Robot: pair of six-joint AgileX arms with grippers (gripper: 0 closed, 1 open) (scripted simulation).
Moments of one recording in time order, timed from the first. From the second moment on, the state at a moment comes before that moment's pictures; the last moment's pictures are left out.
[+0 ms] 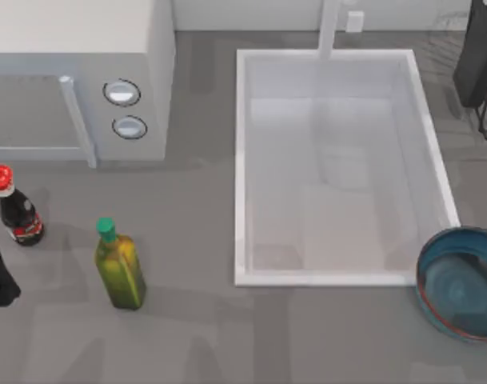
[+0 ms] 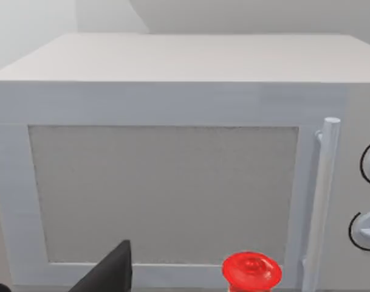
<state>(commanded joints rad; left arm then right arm) 0.00 0.00 0.00 0.00 0.00 0.00 0.03 1.37 1.01 -1.07 -0.01 0.04</state>
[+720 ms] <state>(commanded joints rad) 0.00 0.00 0.00 0.00 0.00 0.00 0.04 1.46 0.97 -0.98 -0.01 0.04</state>
